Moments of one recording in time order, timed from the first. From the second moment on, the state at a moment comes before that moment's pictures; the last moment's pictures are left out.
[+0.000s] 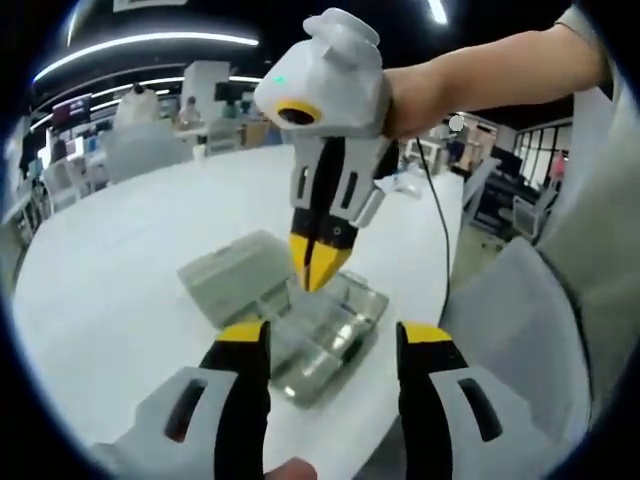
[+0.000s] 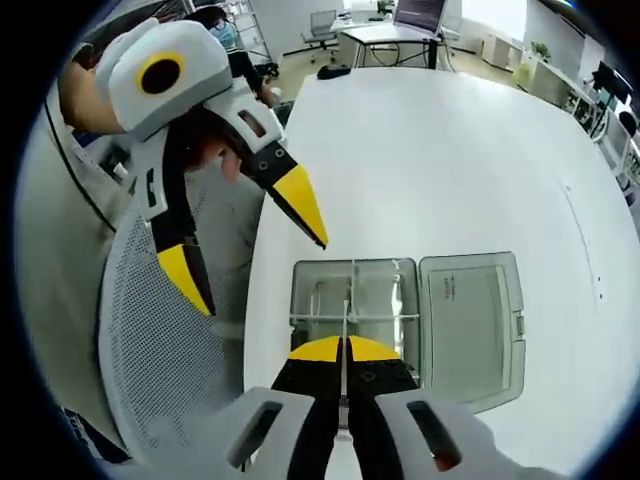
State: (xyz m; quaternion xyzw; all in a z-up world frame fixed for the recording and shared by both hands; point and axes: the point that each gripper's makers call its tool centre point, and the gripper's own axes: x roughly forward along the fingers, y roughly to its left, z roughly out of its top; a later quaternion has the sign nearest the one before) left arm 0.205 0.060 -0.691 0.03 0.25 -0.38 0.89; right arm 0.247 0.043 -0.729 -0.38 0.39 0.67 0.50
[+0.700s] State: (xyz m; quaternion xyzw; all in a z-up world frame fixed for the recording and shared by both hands) left arm 0.206 0.063 -0.694 0.03 0.25 -0.38 0.89; right arm 0.247 0.041 -0.736 -0.39 0.40 0.67 0.50
